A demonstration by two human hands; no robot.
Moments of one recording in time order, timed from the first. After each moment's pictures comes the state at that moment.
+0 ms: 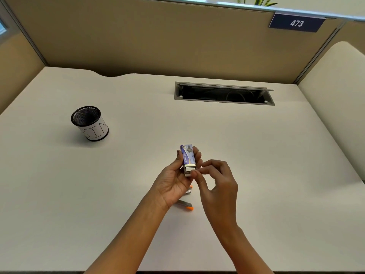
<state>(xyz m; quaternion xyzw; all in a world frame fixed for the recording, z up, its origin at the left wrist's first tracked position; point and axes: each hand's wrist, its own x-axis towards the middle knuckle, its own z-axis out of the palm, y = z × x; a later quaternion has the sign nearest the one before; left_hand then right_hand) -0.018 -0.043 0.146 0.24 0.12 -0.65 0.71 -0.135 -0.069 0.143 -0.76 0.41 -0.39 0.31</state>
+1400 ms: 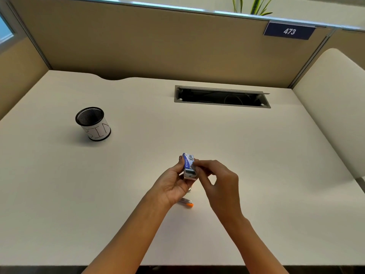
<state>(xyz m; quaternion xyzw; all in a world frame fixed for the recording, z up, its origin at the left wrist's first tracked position) -0.023 -0.029 0.150 0.32 0.18 -0.64 0.67 -0.147 -0.074 0.150 -0.81 0.34 -0.36 0.31</state>
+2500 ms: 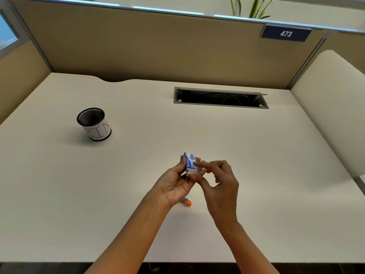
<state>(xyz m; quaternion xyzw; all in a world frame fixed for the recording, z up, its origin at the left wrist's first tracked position) -0.037 -0.021 0.162 0.30 0.15 -0.67 0.67 -0.151 -0.059 0.146 -0.74 0.40 -0.41 0.35</state>
